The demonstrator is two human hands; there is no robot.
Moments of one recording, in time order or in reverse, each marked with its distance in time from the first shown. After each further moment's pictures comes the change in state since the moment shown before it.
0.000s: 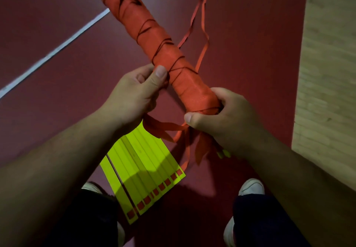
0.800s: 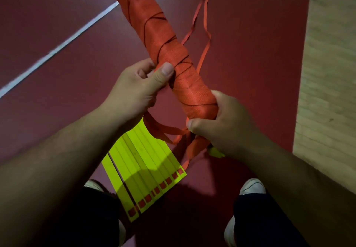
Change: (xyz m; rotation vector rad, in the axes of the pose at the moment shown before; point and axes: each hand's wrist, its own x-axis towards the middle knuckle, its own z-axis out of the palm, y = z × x) left_hand -0.002 0.009 0.002 0.055 0.036 0.040; right_hand 0.000 0.000 0.006 -0.057 -0.065 -0.020
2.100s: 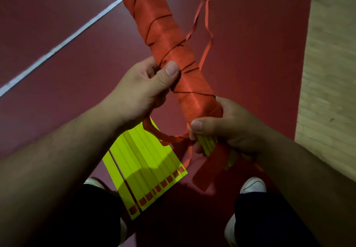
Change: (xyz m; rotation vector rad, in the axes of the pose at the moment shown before) left_hand -0.003 0.003 -0.001 -0.143 -0.182 0.034; right_hand -0.002 0.002 -0.006 0.606 -0.448 0.133
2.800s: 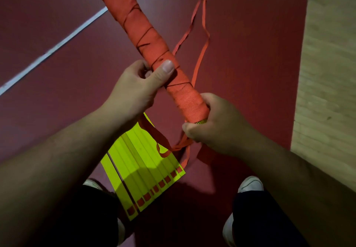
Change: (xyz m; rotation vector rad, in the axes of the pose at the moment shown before) left_hand 0.006 -0.011 -0.003 0.240 0.289 -0.091; right_hand 0.010 0.007 0.002 -0.683 0.376 -0.076
